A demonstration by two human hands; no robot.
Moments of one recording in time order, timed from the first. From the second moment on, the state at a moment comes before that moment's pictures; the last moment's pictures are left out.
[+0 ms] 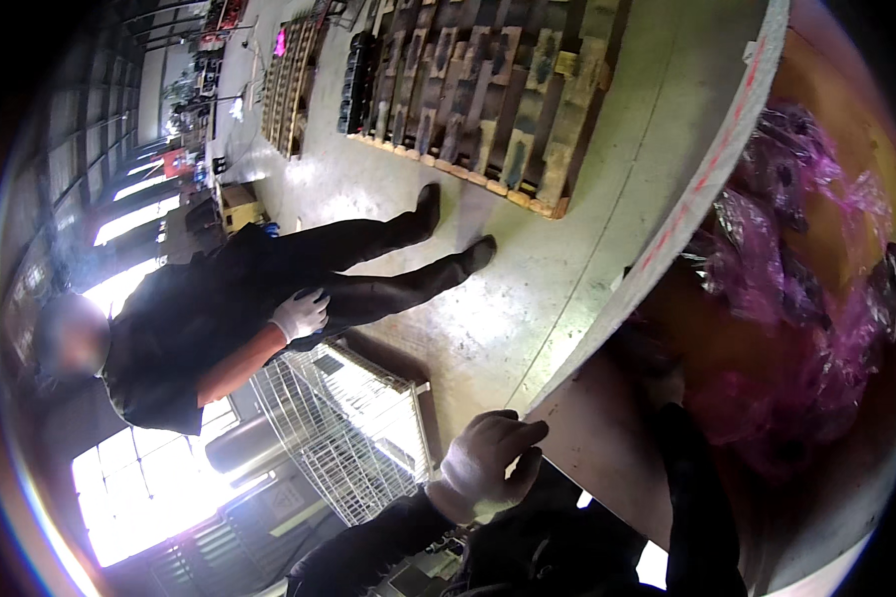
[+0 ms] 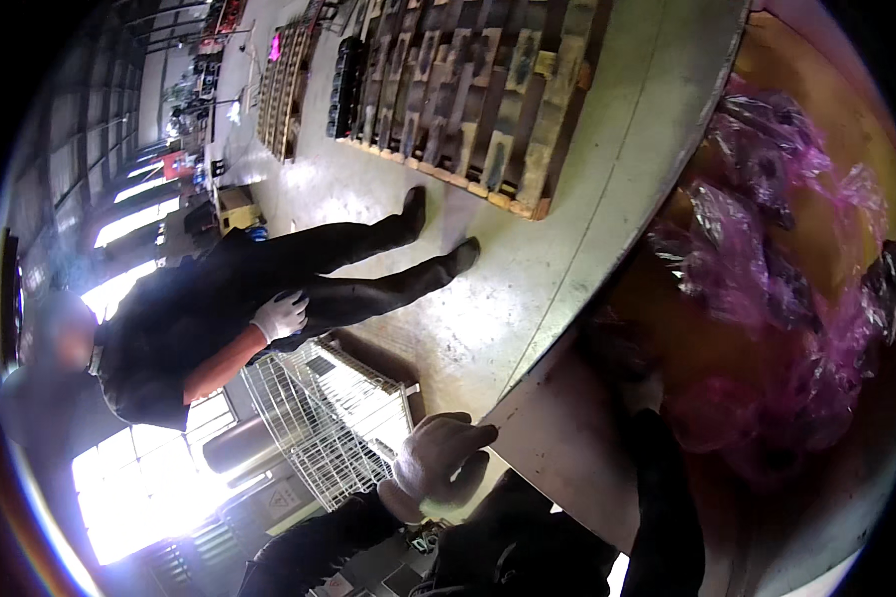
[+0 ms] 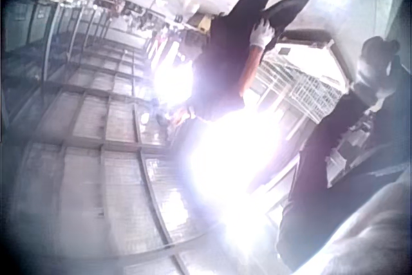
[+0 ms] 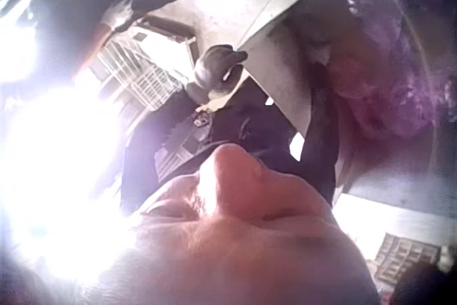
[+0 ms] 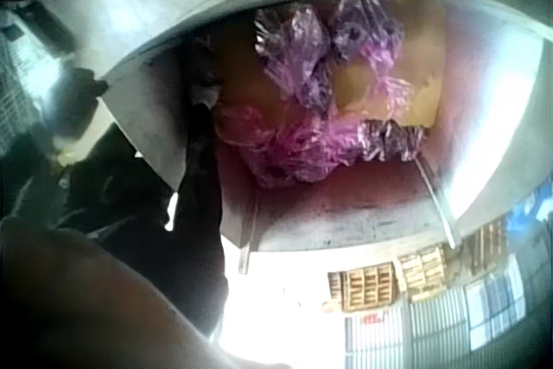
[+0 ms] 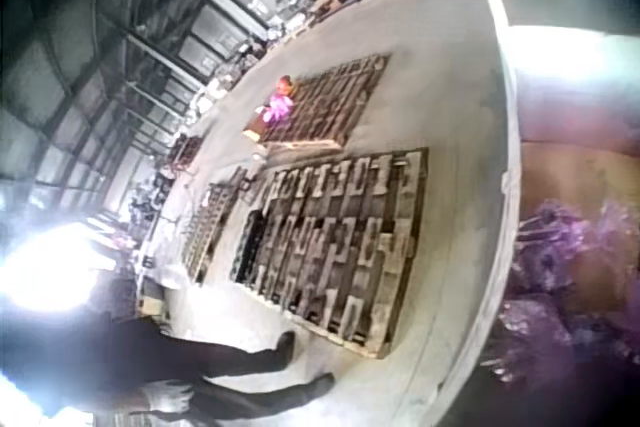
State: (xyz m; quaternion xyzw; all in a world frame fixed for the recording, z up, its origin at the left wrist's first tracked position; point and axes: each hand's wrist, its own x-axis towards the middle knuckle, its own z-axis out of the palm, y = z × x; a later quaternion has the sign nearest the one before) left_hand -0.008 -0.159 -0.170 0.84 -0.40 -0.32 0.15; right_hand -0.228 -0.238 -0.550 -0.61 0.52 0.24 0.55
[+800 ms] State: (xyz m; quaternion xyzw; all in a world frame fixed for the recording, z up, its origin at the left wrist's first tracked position) left_hand -0.008 -0.160 -0.159 0.84 -0.37 -0.38 0.08; right_hand -0.282 -0.212 -0.680 -0.90 0.13 0.23 0.35
